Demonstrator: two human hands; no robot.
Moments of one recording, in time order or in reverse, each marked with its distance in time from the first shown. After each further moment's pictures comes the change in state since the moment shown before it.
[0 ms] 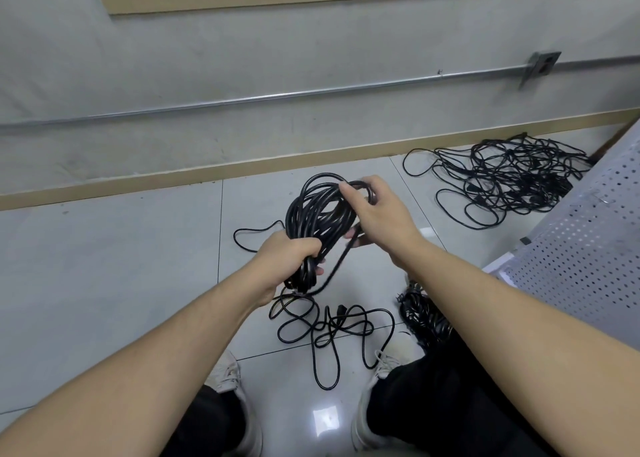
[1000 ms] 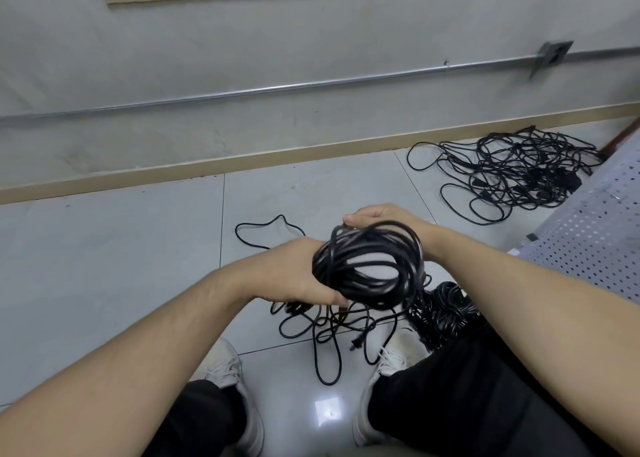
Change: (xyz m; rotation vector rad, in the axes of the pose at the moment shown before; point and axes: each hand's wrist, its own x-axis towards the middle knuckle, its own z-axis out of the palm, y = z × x) left_hand -0.019 0.018 -0.004 0.733 -0.437 0.353; right_hand 0.024 0.033 -0.034 -0.205 -0.542 0.077
